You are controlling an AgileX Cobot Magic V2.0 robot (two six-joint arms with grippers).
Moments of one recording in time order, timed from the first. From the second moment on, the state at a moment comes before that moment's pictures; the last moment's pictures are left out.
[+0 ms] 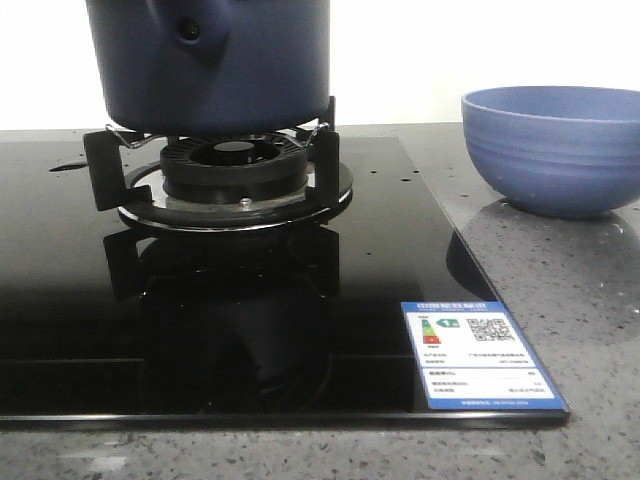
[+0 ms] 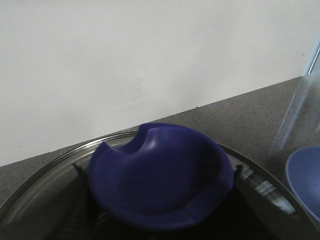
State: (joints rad) left arm -0.55 1.36 -1.07 -0.71 0.01 0.64; right arm -0.10 1.31 -1.47 0.22 1.16 -0.23
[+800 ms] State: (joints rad) left arm -0.56 1.36 -1.08 -0.72 0.02 0.64; right arm -0.10 1.30 -1.47 0.22 1.17 -0.23
